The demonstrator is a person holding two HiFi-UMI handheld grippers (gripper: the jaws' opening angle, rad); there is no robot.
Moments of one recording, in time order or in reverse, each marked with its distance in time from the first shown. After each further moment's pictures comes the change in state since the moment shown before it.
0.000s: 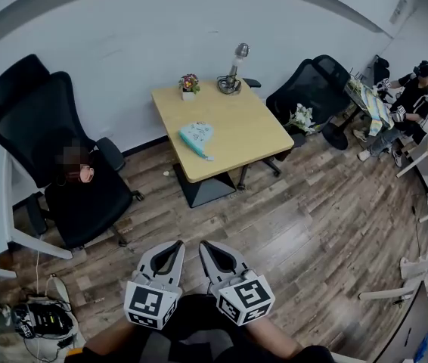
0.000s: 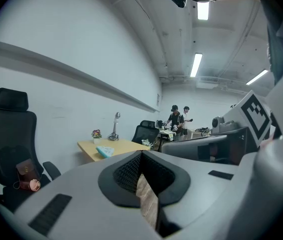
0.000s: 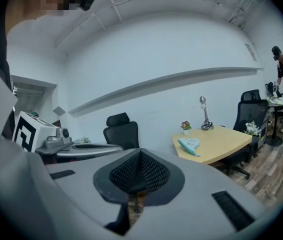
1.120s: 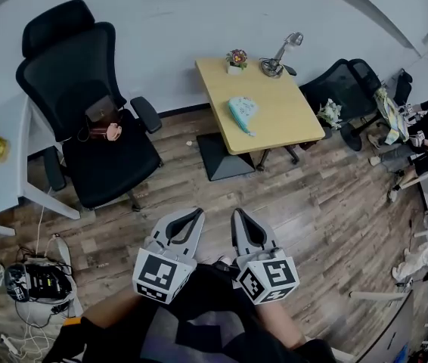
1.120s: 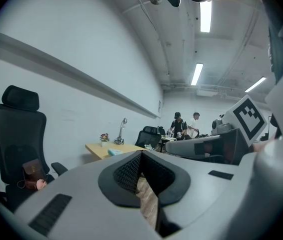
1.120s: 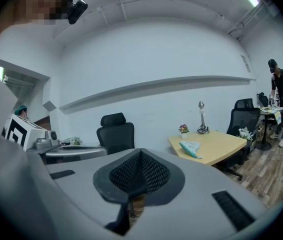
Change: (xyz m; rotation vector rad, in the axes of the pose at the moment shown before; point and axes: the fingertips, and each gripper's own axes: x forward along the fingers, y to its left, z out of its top) left arm -0.078 0.078 -0.002 -0.029 -0.070 -0.009; right arm 0.039 0.070 0.005 -0.025 -0.023 -0.123
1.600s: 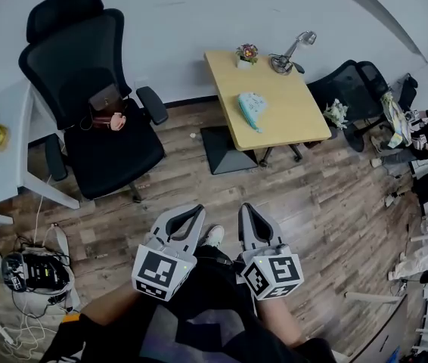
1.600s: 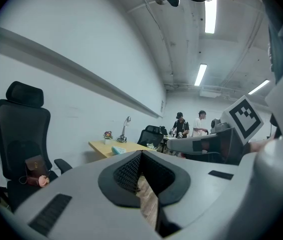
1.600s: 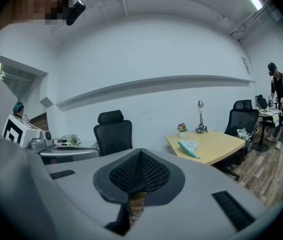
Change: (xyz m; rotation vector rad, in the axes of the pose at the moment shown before) left arm -0.007 0.023 -0.008 -0.032 0.009 0.018; right arm 0.018 0.000 -0.002 -0.013 0.024 -0.029
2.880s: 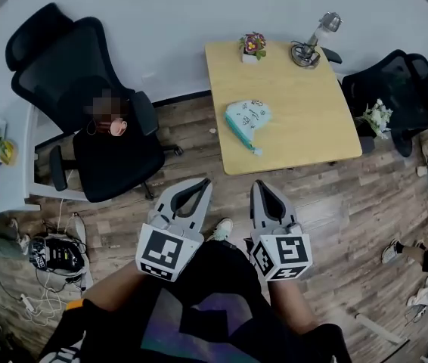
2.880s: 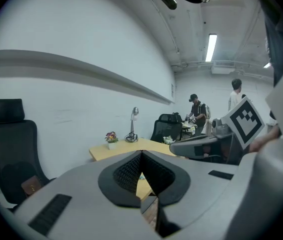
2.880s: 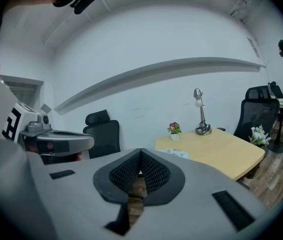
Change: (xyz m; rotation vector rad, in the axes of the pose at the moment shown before) left arm 0.276 0.035 0.043 0.115 0.137 0.163; right arm 0.168 -0.239 0.038 0.035 0.055 0.124
